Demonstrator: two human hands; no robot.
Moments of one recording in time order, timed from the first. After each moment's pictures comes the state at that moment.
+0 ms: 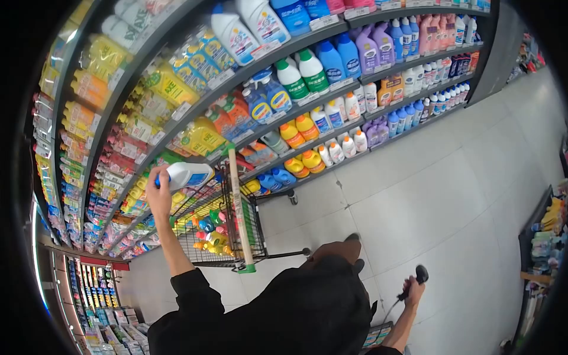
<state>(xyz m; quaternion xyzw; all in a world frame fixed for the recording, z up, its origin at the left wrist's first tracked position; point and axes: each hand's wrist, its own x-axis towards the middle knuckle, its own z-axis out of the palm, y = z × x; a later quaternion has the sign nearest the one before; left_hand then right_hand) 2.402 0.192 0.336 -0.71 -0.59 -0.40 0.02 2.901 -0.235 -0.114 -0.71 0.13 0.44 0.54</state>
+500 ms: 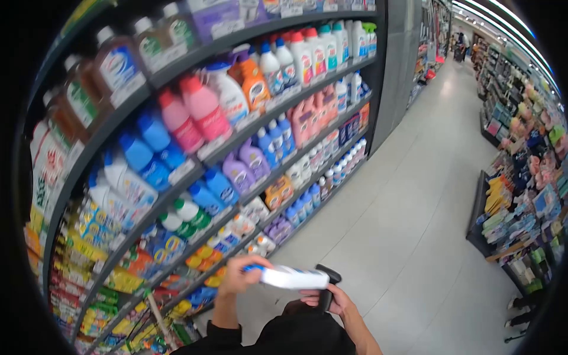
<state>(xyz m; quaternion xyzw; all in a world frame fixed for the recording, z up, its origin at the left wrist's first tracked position) 2.893 0.276 0.248 -0.78 -0.15 -0.19 -0.57 3.075 0.058 0.027 -0.19 -0.02 0.76 0.62</state>
